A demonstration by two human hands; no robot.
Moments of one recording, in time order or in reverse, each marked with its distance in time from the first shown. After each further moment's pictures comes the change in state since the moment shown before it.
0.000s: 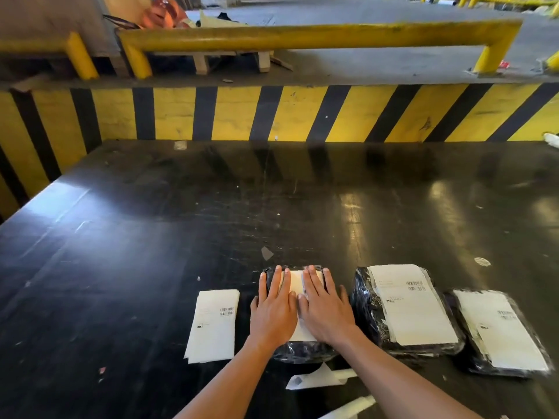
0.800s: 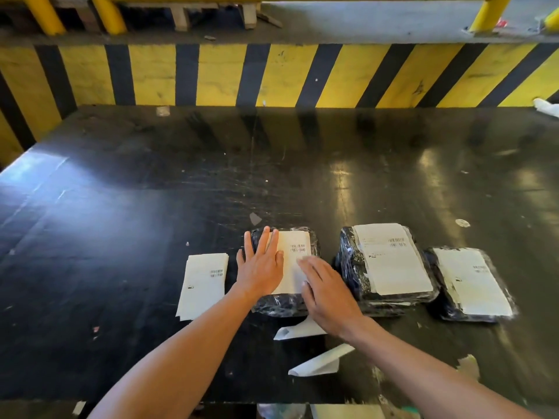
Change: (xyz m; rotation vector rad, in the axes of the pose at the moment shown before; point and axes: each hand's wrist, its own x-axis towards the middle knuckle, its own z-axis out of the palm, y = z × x) left_hand 0.008 -0.001 -0.006 0.055 -0.041 0.025; right_hand -0.065 0.030 0.018 0.173 0.225 -0.257
